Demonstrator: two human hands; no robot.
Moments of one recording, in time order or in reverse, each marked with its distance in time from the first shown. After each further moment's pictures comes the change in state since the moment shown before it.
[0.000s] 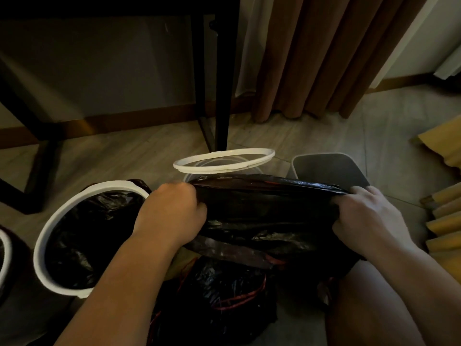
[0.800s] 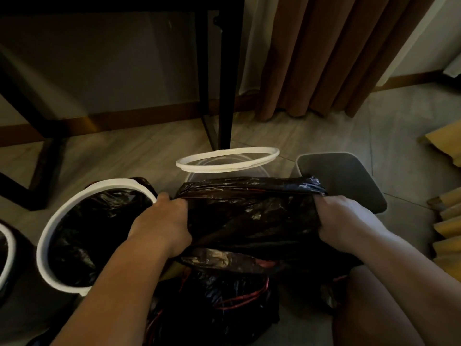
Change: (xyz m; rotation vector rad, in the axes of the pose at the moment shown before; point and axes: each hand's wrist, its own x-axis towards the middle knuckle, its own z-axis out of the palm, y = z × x) left_hand -0.003 -0.024 0.018 0.087 -0.287 -0.123; right_hand 0.021 -0.023 0.009 0.195 -0.362 -0.108
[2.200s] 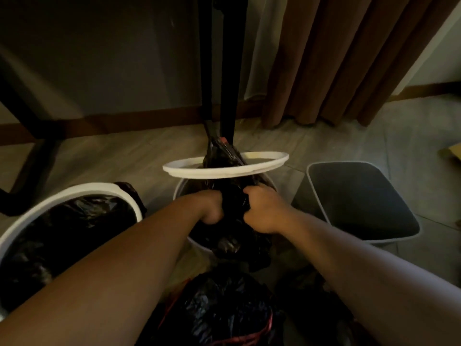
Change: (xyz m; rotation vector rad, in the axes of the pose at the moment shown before) left_hand 0.187 0.057 0.072 -0.011 -0.304 0.198; right_hand 0.142 -0.100 0.062 0.351 -0.071 -0.274
